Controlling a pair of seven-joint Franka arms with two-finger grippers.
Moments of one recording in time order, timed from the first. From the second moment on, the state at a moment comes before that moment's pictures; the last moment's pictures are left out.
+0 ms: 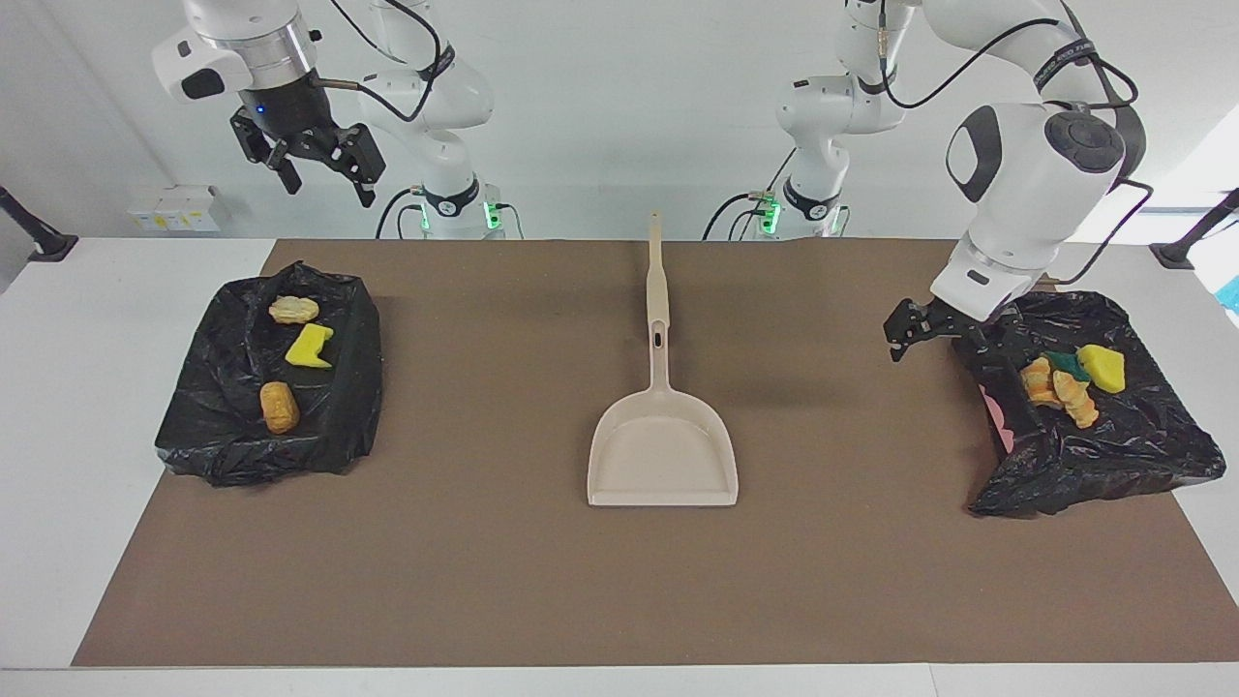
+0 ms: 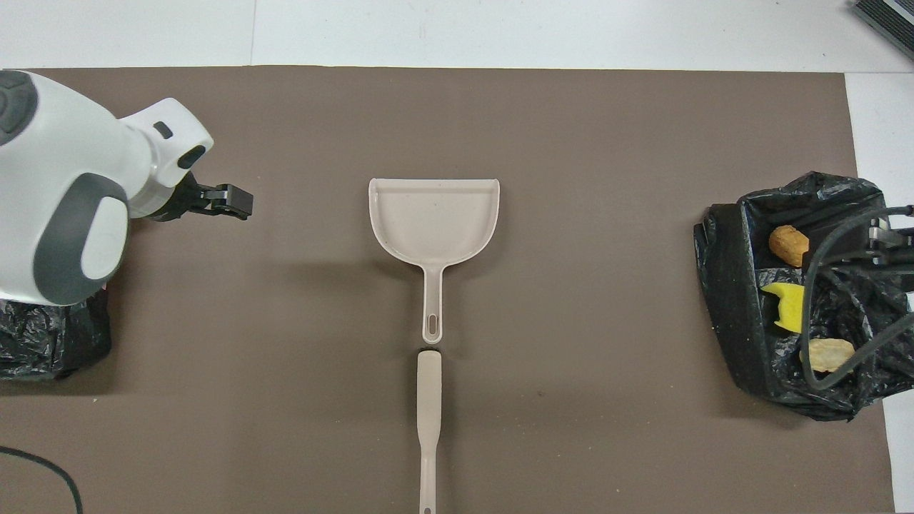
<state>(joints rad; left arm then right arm) -0.01 0.09 -0.11 -1.74 0.01 1.88 0.01 0.05 -0.04 0.01 -1.43 -0.03 1.34 0.27</state>
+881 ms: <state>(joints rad) 0.02 -0.02 -0.09 -1.74 0.01 1.75 0.01 0.05 -0.04 0.01 -1.43 -0.03 1.34 0.27</state>
